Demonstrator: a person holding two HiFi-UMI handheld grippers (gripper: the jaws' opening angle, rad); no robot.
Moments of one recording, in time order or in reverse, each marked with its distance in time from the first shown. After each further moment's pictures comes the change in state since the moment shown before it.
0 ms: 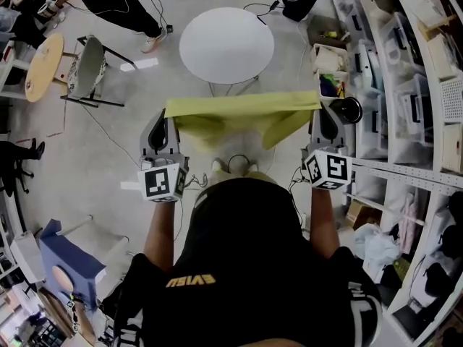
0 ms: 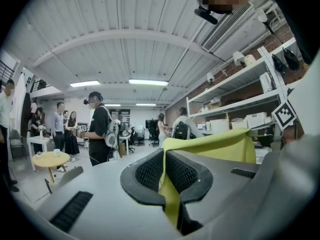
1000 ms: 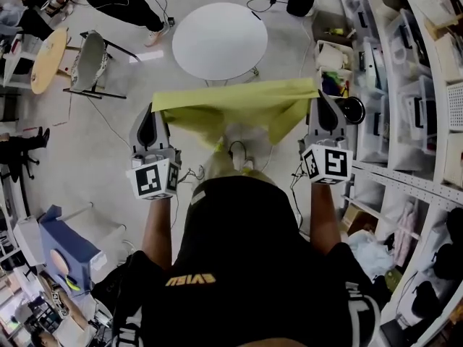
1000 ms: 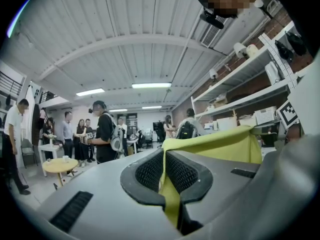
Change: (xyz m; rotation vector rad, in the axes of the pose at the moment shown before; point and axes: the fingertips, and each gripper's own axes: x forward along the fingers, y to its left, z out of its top) left arm 0.025 -0.069 0.021 0.055 -0.011 0.111; right arm 0.014 -0.079 0.013 -0.003 -0.079 0.087
